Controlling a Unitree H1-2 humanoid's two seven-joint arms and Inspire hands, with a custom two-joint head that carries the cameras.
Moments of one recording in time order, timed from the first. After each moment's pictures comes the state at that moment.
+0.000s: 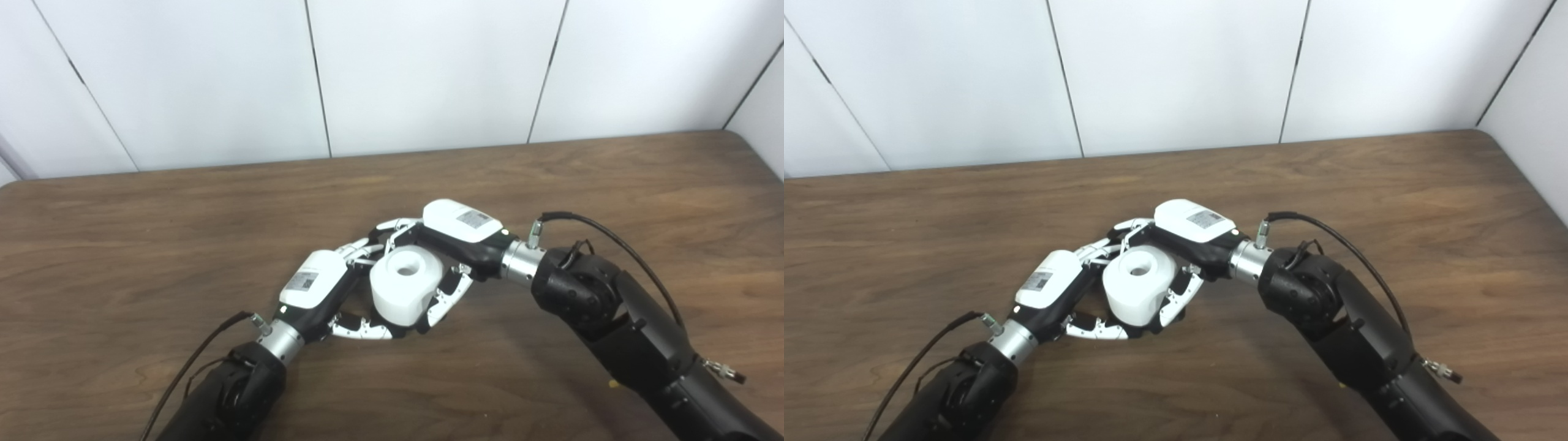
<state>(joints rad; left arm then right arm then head) -0.27 0.31 -0.51 0.16 0.68 -0.22 0.02 -0.44 -0.39 0.42 -0.10 -0.54 -0.08 0.43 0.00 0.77</state>
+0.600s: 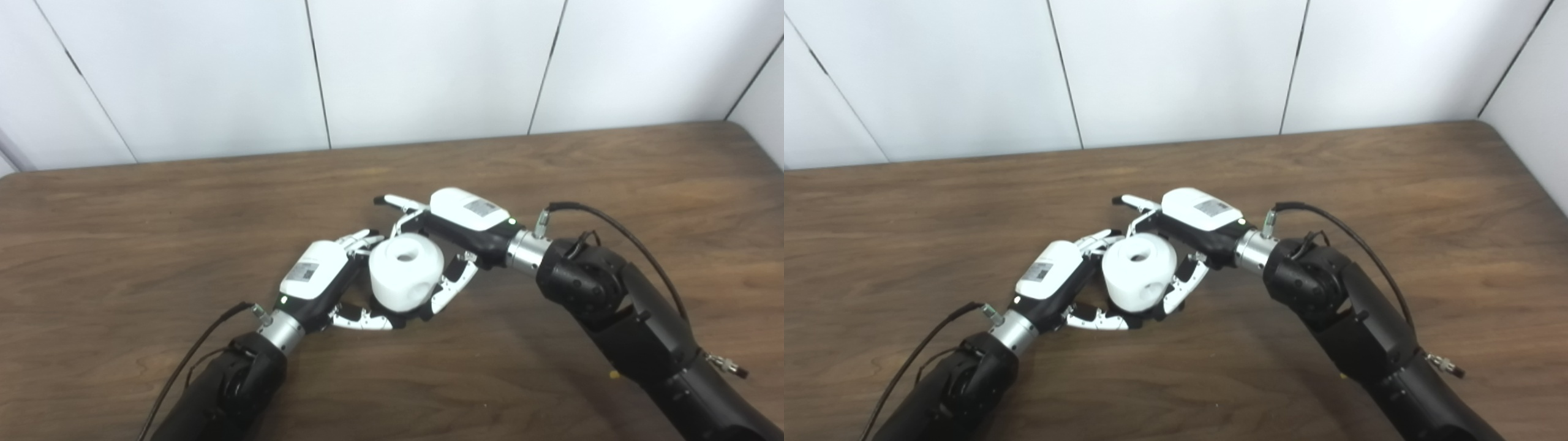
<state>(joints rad) -0.27 0.31 -0.51 0.15 0.70 -0.21 0.02 -0.42 -0.38 0.38 -0.11 -0.54 -0.06 0.46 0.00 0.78</state>
